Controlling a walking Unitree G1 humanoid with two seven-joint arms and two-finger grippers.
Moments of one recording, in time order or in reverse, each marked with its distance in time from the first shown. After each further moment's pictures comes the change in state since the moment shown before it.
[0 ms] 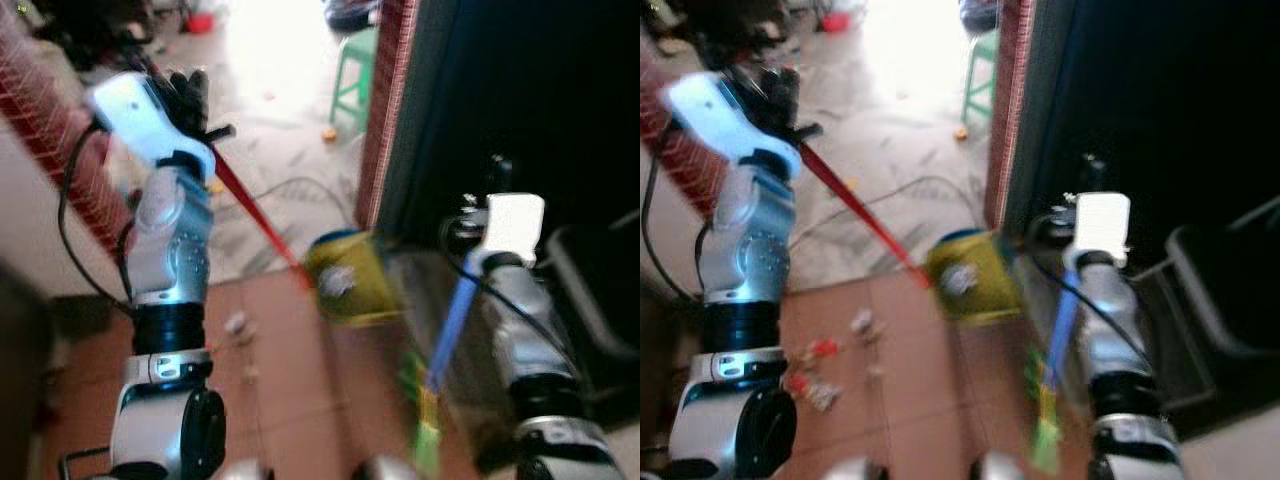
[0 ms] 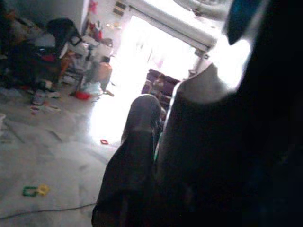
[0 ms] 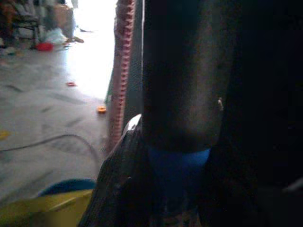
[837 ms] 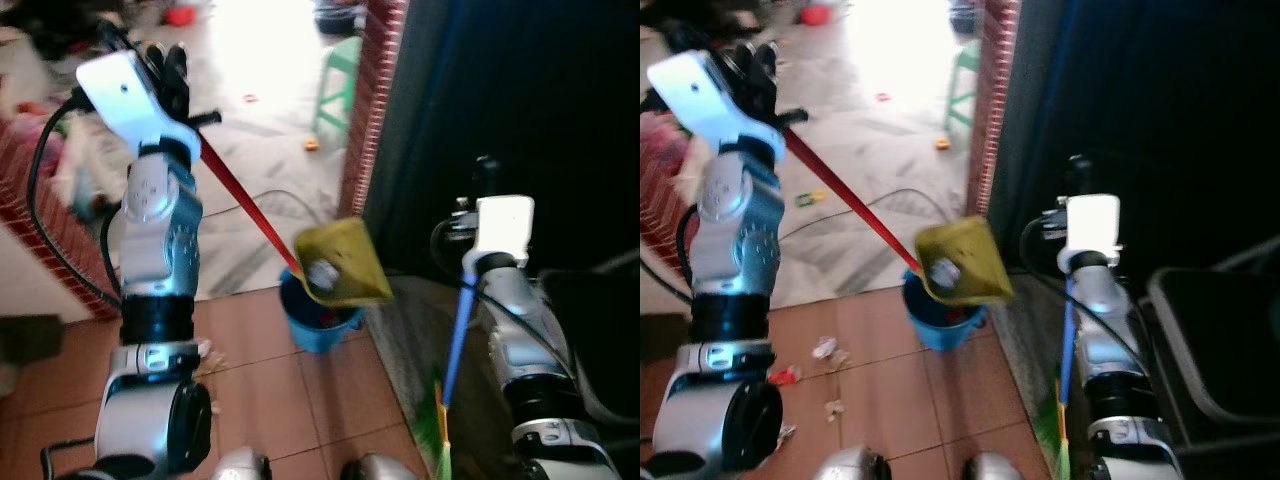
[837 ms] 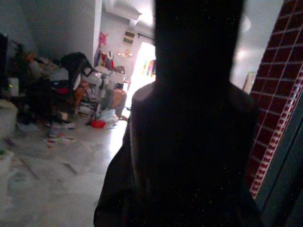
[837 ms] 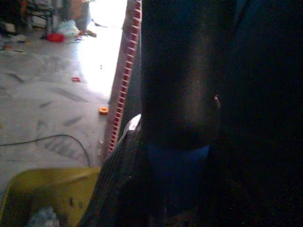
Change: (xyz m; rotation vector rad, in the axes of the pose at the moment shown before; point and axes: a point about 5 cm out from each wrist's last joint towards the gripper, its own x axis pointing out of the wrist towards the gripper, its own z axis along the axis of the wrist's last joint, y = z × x) left arm 0.003 -0.001 0.010 0.188 -0.112 -0.014; right arm -0.001 0.012 0.000 -0.019 0.000 0.059
